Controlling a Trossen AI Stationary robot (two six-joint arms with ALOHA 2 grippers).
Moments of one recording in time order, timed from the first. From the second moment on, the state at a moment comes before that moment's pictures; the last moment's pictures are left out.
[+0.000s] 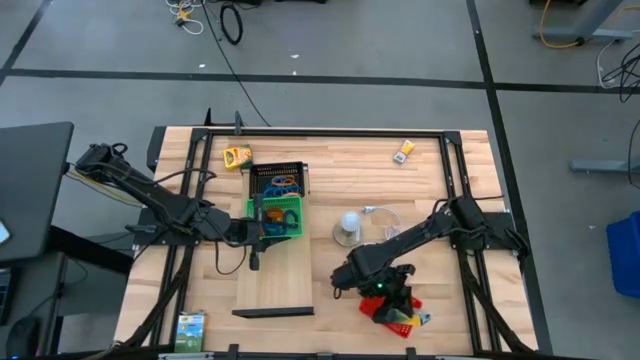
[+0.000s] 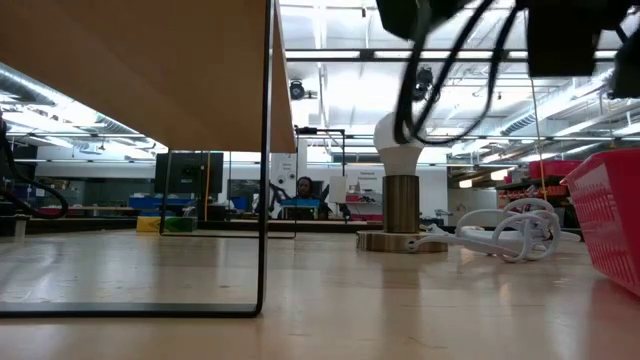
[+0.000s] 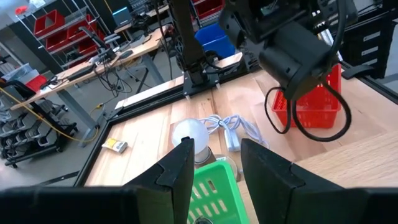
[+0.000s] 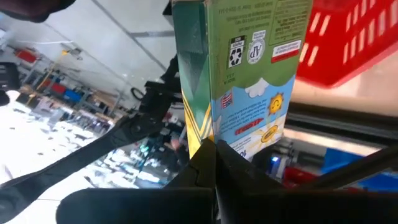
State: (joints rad) left arm -0.47 1.09 0.67 0.19 -0.55 0.29; right arm 0.41 2.11 1.64 -1.57 -0.96 0.51
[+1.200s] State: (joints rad) left arm -0.47 1.09 0.67 0.13 -0.55 0.29; right arm 0.33 2.10 1.56 -1.57 -0.93 0.58
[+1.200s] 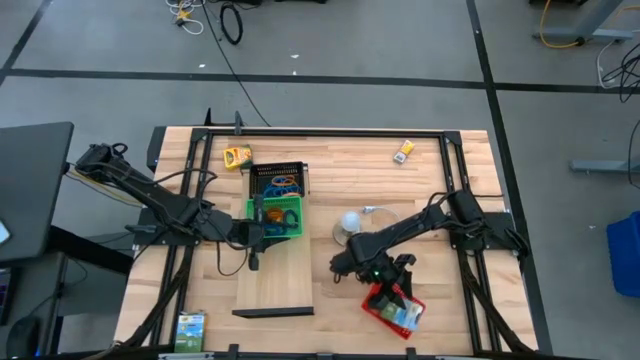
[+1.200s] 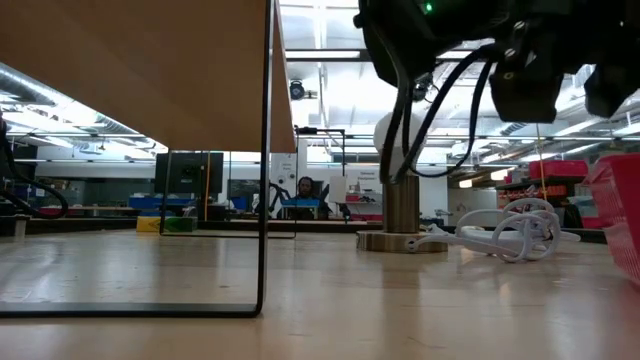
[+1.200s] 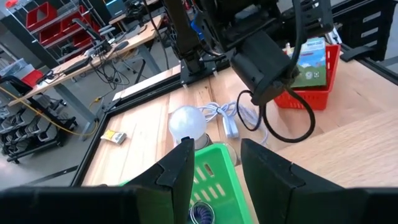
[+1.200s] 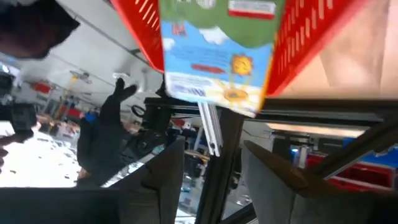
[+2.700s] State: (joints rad) left arm -0.47 1.09 0.67 0.13 -0.55 0.28; right arm 0.79 2.02 1.50 -1.30 0.20 0.34
